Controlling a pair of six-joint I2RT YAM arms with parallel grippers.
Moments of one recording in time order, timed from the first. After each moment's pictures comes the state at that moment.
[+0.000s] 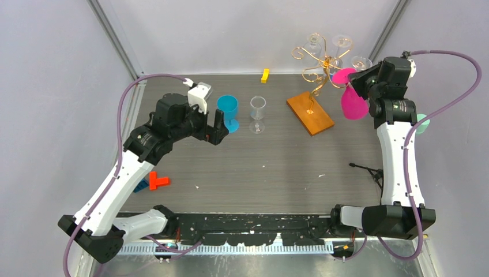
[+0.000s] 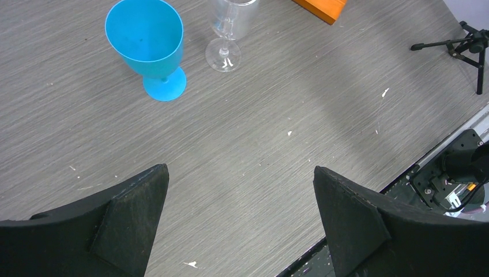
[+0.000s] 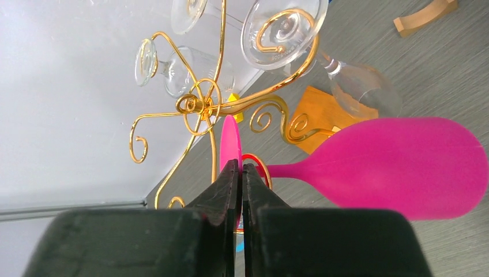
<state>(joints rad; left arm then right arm) -0.57 1.08 1.32 -0.73 0.12 -0.14 -0.13 1.26 1.50 -0.60 0.02 0.84</state>
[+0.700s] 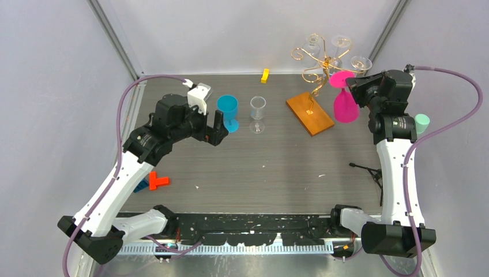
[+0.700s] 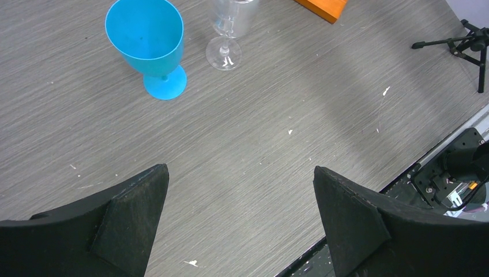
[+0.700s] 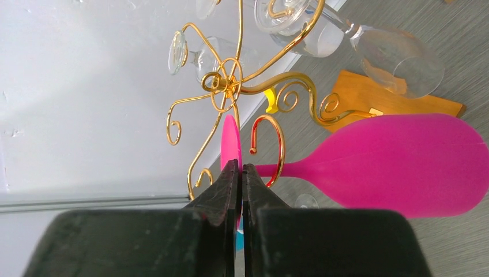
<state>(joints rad) -0.57 1.07 1.31 -0.73 0.12 -0.14 -0.12 1.12 1.36 -0.51 -0.04 1.00</state>
